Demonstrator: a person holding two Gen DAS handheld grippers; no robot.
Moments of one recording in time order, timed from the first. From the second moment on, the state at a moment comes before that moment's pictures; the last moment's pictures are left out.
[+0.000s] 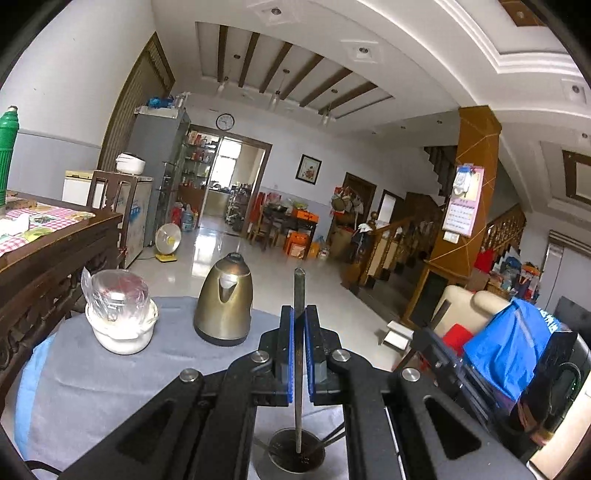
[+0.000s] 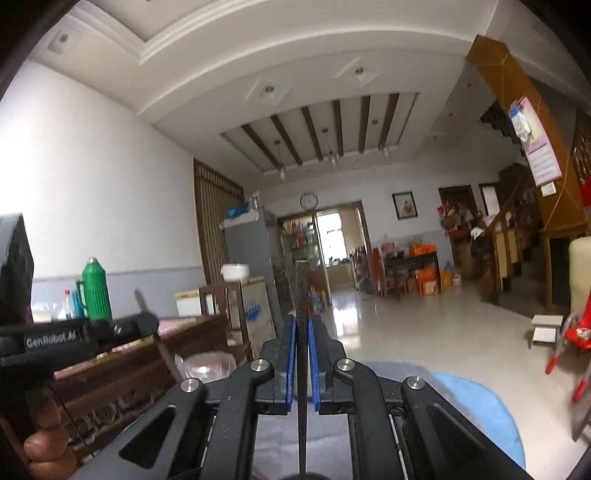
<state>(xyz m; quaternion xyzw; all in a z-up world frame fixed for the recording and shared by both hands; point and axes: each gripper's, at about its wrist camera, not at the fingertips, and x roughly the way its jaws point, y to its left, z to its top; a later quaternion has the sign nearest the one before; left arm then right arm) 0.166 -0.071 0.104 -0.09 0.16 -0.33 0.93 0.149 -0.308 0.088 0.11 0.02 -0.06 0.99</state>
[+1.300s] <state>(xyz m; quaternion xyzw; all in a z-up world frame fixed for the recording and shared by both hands) 0.097 -0.021 -0.022 0.03 0.36 -0.25 0.90 0.080 -0.295 -0.010 0.18 0.24 0.02 0.95</state>
